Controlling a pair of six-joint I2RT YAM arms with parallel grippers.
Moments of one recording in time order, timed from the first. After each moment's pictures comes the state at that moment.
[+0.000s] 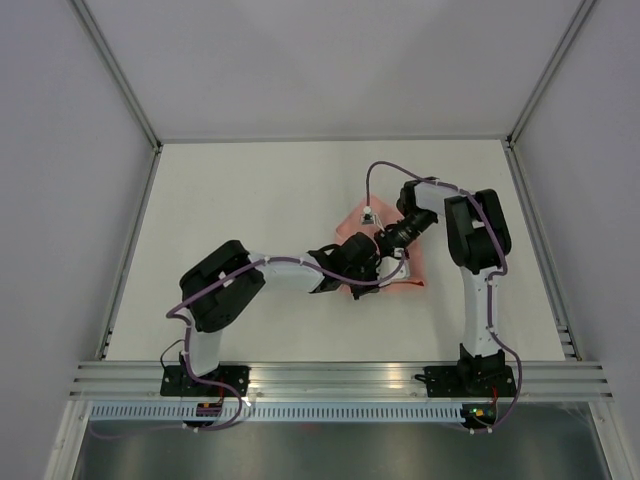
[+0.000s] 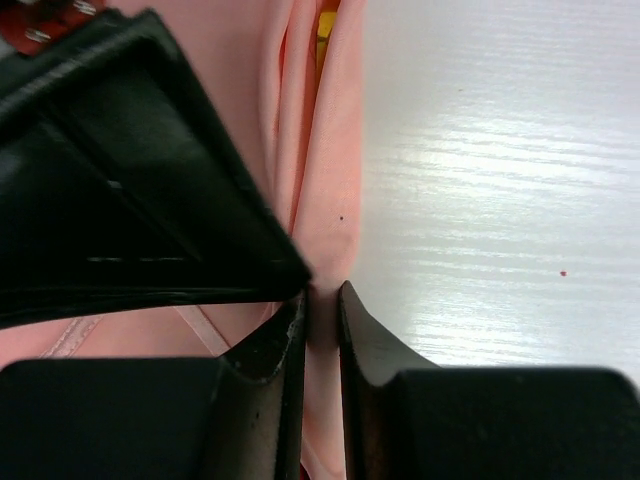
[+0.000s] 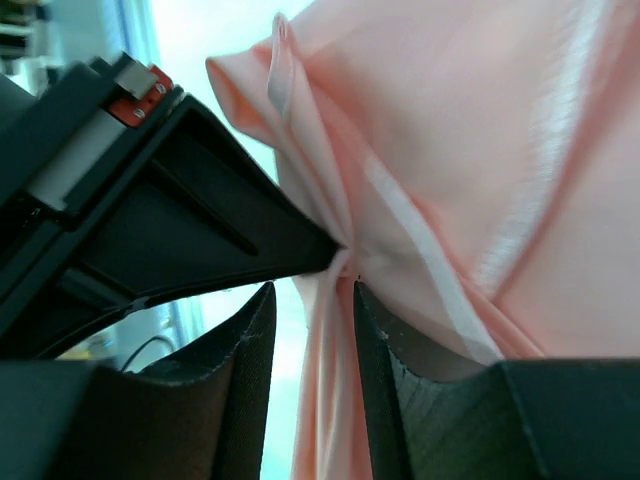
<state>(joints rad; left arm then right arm) -1.00 1.94 1.11 0.04 0.26 0.42 0.25 2.30 1.55 -1.39 -0.93 -1.07</state>
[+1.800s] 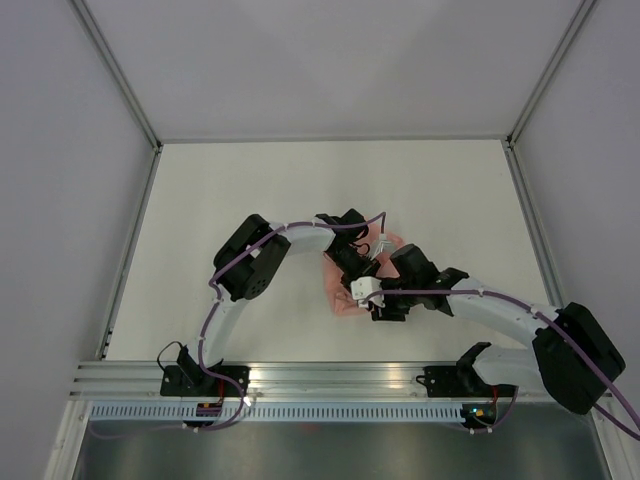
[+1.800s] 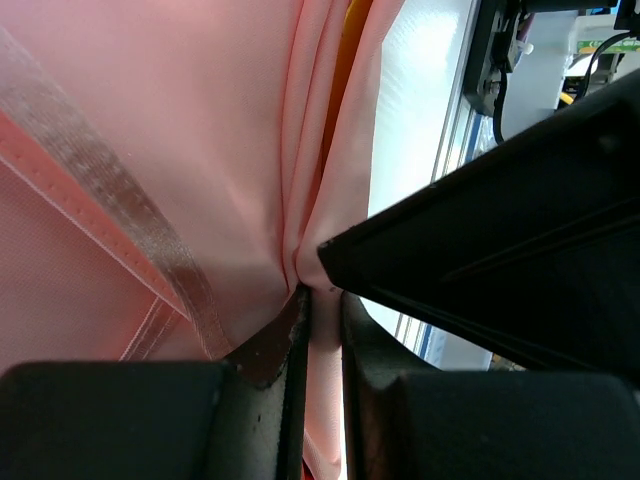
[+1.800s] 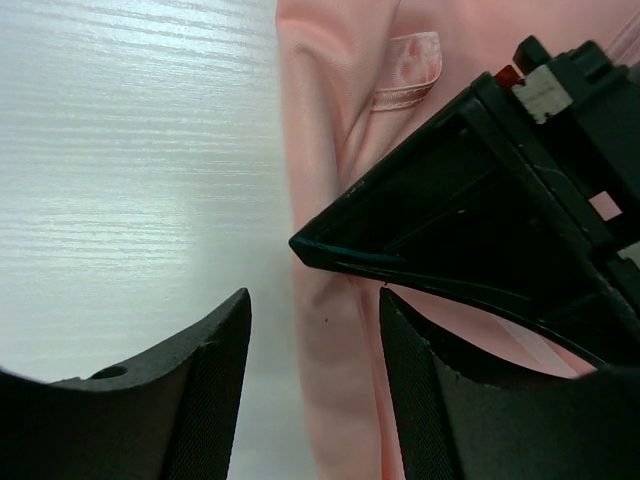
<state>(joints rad) -0.79 2.28 1.53 -0.64 1.00 0.12 0.66 1.21 0.55 -0.35 -0.46 -0.91</state>
